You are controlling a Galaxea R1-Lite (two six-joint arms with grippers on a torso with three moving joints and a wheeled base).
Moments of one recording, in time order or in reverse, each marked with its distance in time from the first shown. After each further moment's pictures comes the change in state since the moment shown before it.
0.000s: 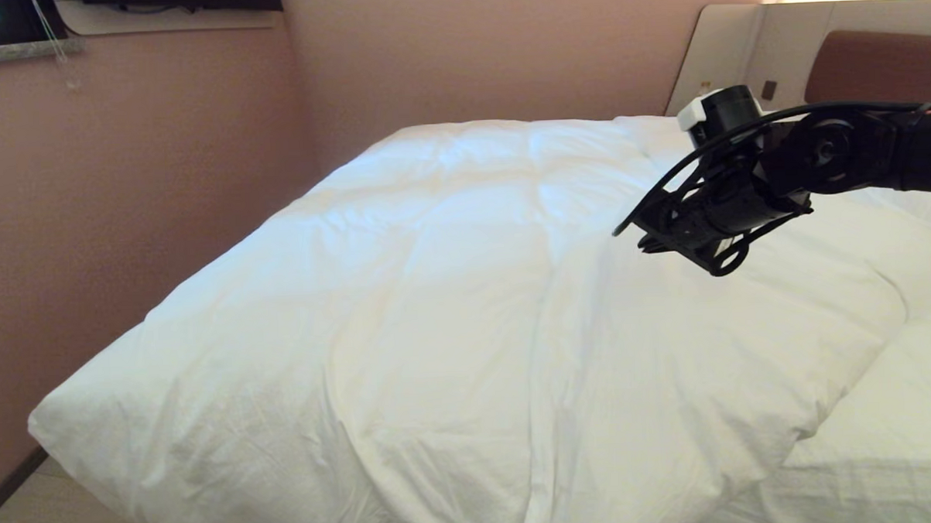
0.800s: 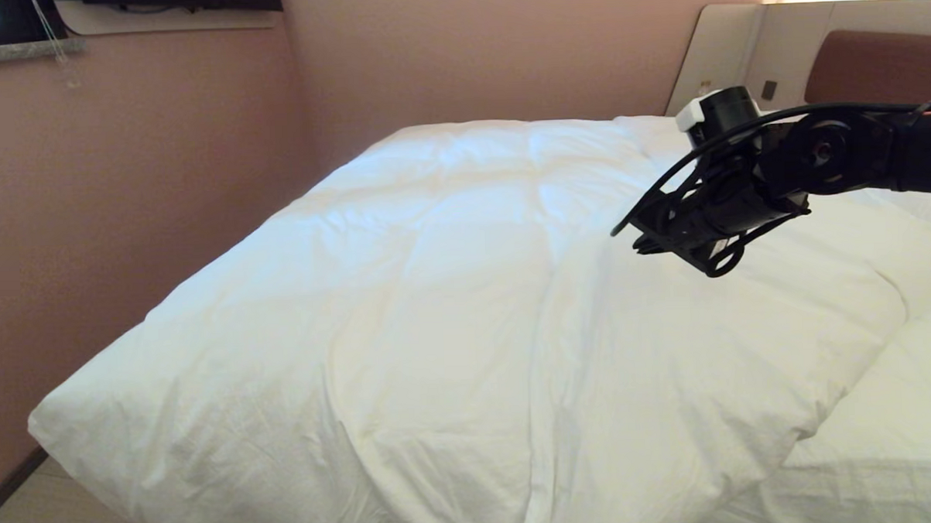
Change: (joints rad) left arm 0.000 0.000 0.000 0.000 0.000 0.000; right arm 0.000 0.005 -0.002 -0.004 0.037 0.006
